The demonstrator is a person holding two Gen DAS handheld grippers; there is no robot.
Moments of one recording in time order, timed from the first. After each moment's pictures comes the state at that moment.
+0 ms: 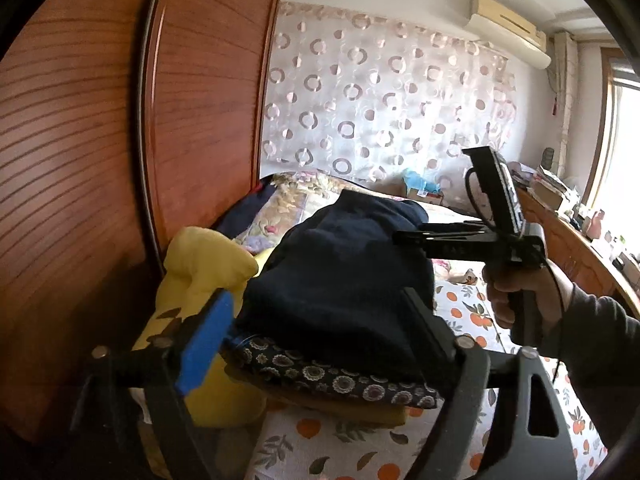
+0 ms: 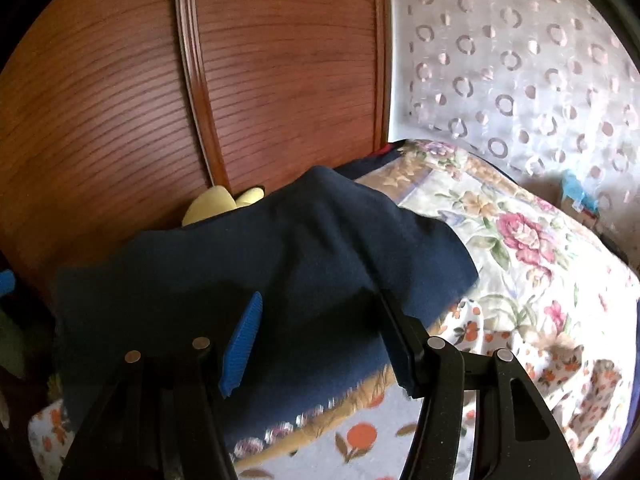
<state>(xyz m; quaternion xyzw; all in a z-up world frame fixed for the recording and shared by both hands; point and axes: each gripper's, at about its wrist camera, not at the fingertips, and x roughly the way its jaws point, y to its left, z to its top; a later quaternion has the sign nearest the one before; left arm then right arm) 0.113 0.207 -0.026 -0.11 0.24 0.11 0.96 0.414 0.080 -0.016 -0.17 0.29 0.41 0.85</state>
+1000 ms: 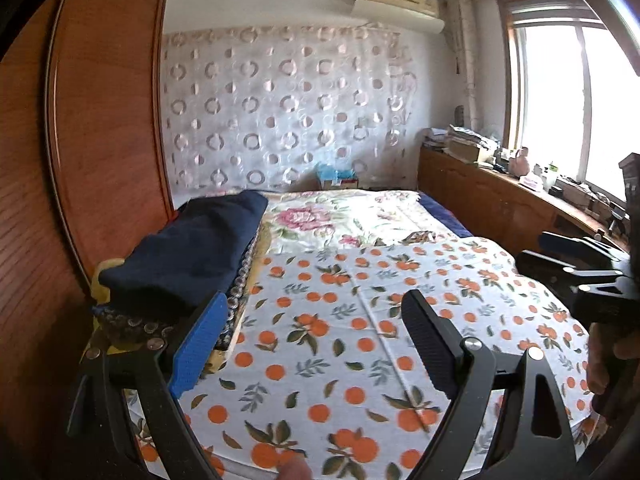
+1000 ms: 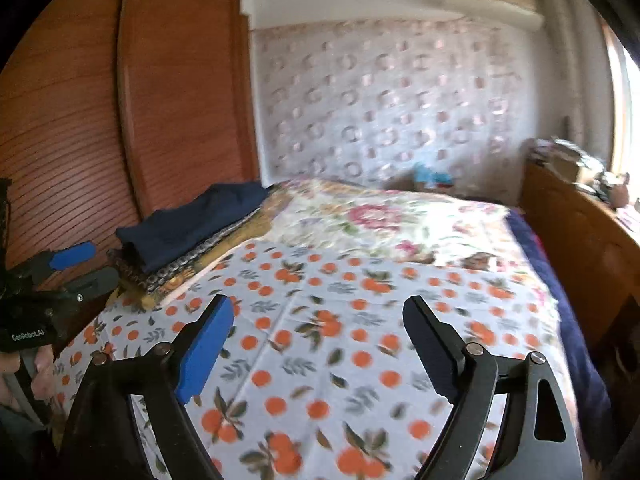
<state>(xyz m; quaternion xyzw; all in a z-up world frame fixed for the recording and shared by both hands) 0.052 0.045 0.000 -0.01 0.22 -0.03 0.98 0.128 -0.112 -0.019 -0.05 0.19 0.21 0.96</state>
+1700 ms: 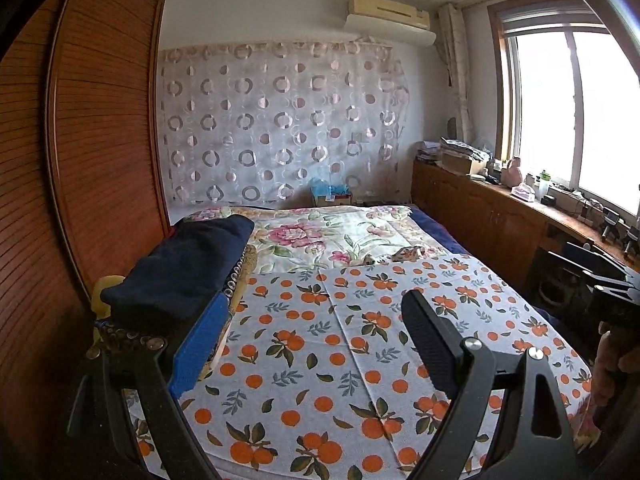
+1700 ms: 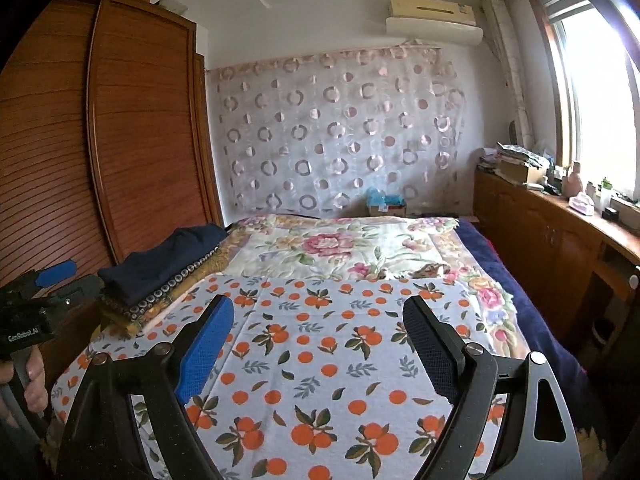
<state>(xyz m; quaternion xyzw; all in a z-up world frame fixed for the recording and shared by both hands) 0.036 0.021 0.023 -0.01 0.20 -0.03 0.98 0.081 -0.110 -0.045 -0.01 0.14 0.14 0.98</state>
